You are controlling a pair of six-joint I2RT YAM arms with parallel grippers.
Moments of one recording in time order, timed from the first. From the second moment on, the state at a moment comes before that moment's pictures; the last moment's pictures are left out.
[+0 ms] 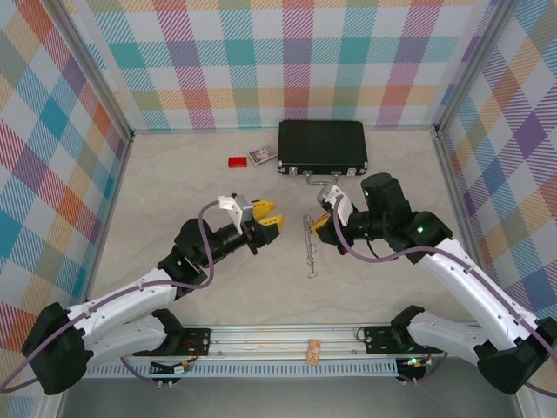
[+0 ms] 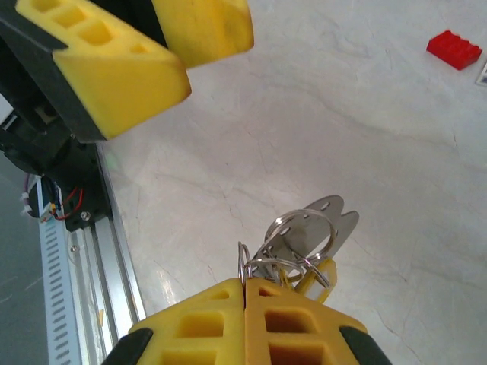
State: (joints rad) left arm -0.77 0.98 0.53 0.54 0.24 -0.21; right arm 0.62 1.02 1.09 -0.75 -0.52 -0.17
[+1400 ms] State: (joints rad) left arm -0.71 1.35 0.95 0.21 0.53 -0.26; right arm 0.62 1.10 1.12 -0.79 -0.53 -0.20
